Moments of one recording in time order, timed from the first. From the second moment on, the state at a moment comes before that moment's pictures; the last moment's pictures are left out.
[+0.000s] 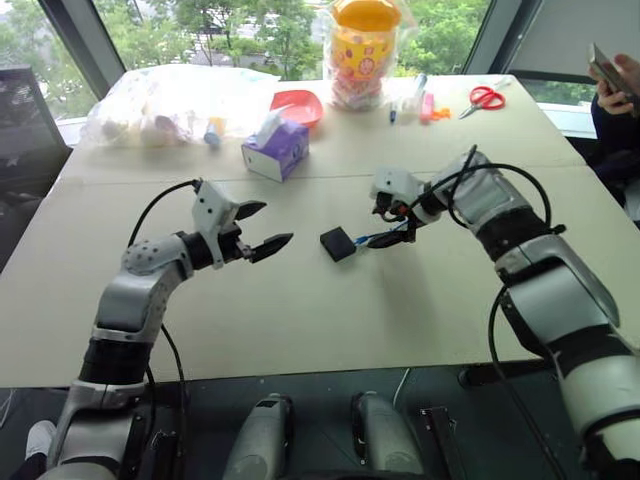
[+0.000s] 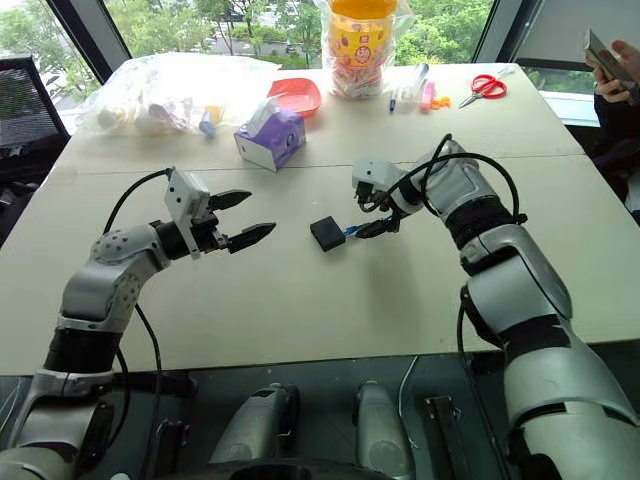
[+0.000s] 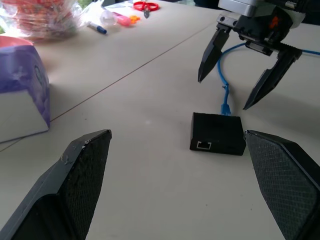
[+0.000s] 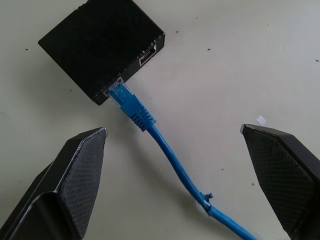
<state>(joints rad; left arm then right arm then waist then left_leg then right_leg) -0.41 0.53 0.02 -0.05 -0.38 0.38 -0.82 -1.24 -0.47 0.55 1.03 -0.11 0.23 1.25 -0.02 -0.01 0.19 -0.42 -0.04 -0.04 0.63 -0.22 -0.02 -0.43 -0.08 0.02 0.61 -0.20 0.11</state>
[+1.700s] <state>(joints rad) -0.64 0.43 0.01 0.01 -0.67 0.77 -0.94 -0.39 -0.59 0.23 -0.31 -0.40 -0.09 0.65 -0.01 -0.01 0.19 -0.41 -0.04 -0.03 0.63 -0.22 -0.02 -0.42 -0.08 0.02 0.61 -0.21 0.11</state>
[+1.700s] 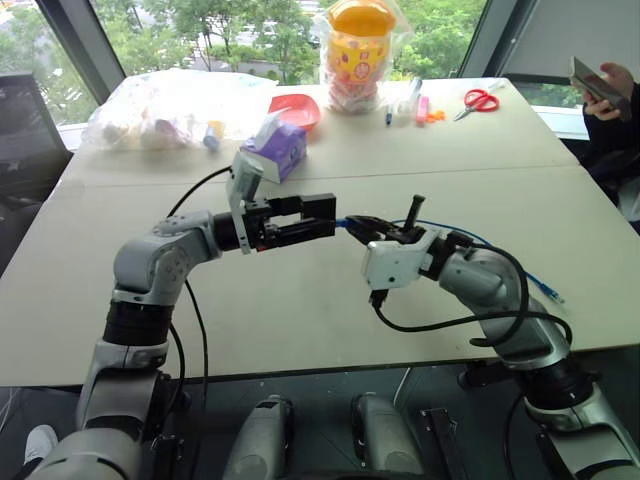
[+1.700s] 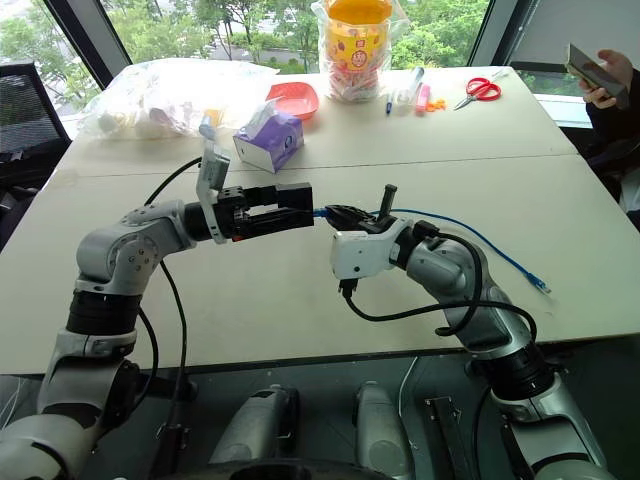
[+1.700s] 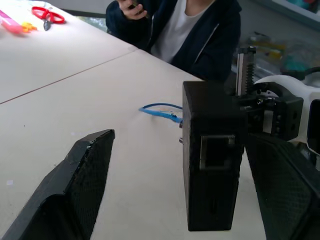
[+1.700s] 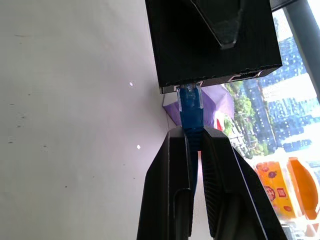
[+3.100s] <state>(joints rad) -0.64 0.55 -0.02 0.01 -0.65 0.75 -1.12 -0.86 -0.55 0.20 -0.06 0.53 1.18 1.03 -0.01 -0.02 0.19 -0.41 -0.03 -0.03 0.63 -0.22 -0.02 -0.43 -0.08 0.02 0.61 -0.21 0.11</state>
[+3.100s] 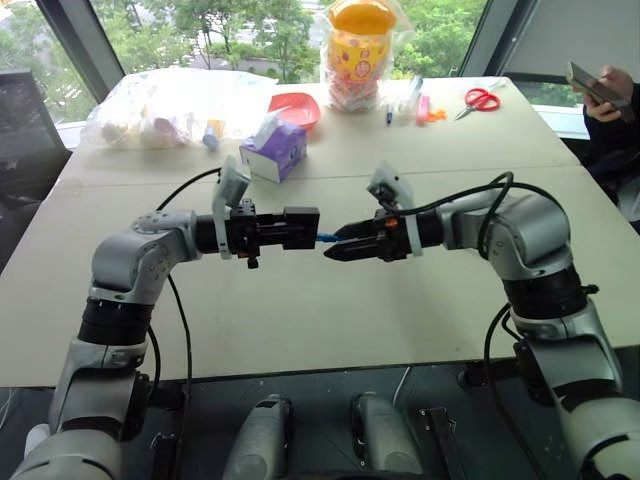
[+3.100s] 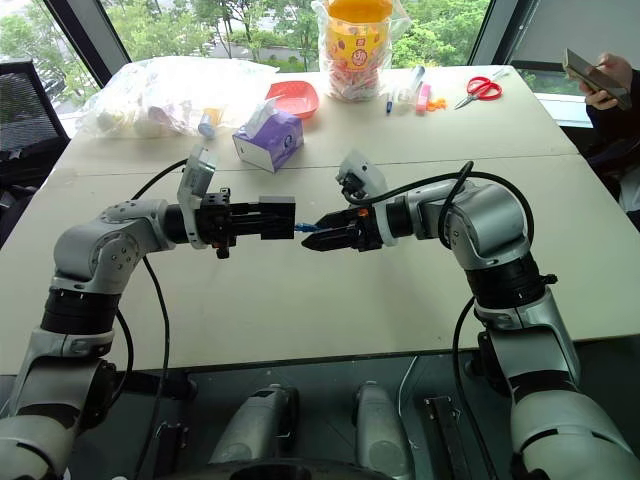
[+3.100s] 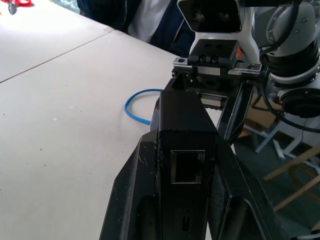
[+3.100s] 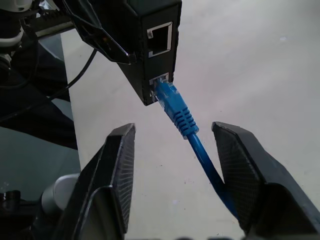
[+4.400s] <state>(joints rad) -0.60 0.58 -0.03 -0.03 -0.64 0.75 -1.15 -0.92 -0.57 0.34 -0.04 0.48 1.04 1.10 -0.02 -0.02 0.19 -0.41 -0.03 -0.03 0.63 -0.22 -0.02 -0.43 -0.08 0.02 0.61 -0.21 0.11</state>
